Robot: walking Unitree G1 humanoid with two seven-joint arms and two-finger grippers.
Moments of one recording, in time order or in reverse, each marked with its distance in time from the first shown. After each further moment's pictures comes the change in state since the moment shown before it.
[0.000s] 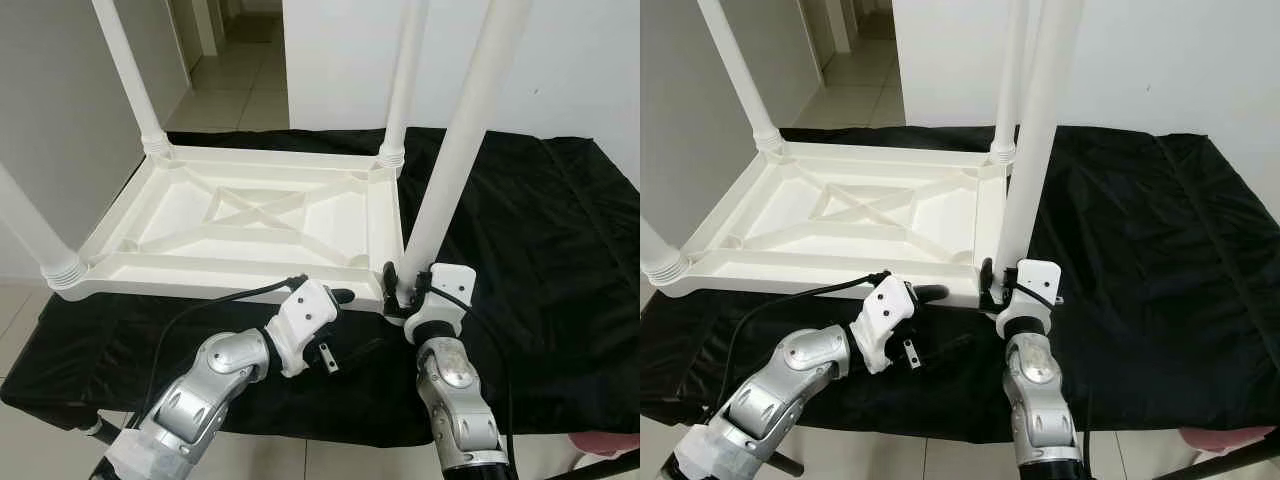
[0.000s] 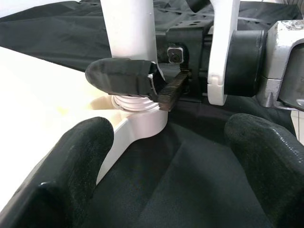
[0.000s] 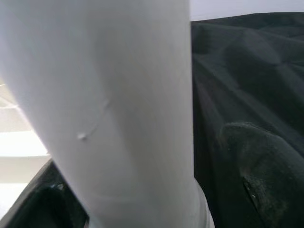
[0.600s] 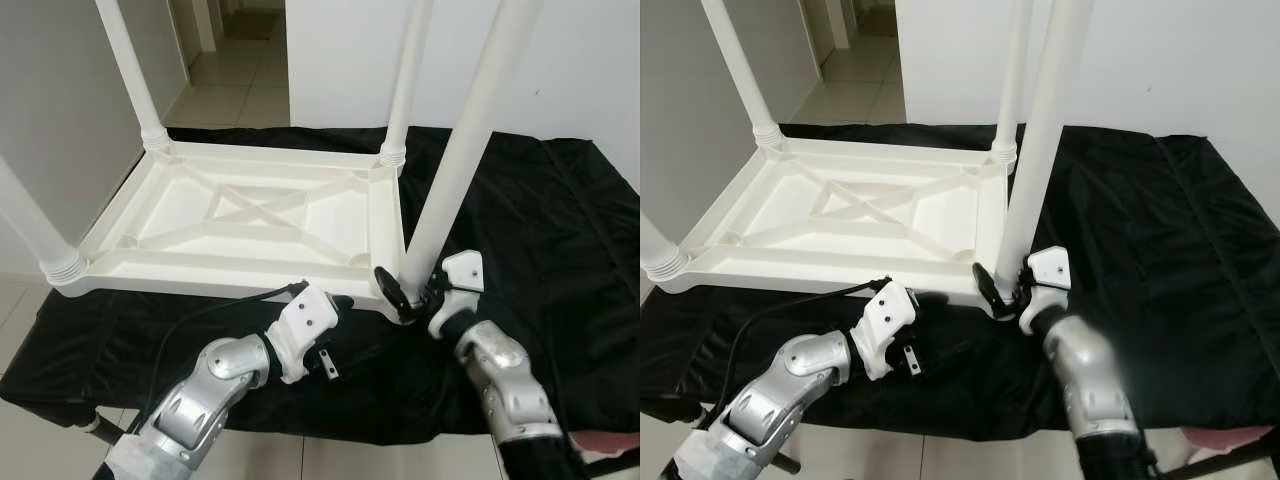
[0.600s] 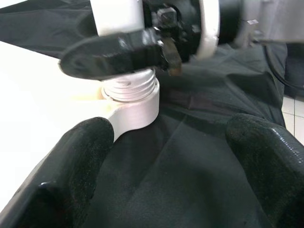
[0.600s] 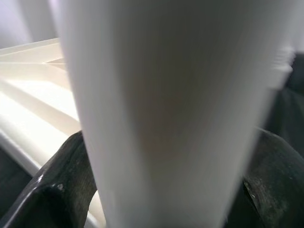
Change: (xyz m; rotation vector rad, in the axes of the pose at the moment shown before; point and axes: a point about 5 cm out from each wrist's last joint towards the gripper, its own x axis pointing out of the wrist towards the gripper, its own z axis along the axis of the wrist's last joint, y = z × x) left arm 0.000 -0.005 -0.004 -0.009 0.020 -0.009; right arm 0.028 -0.029 0.018 -0.188 0.002 0.569
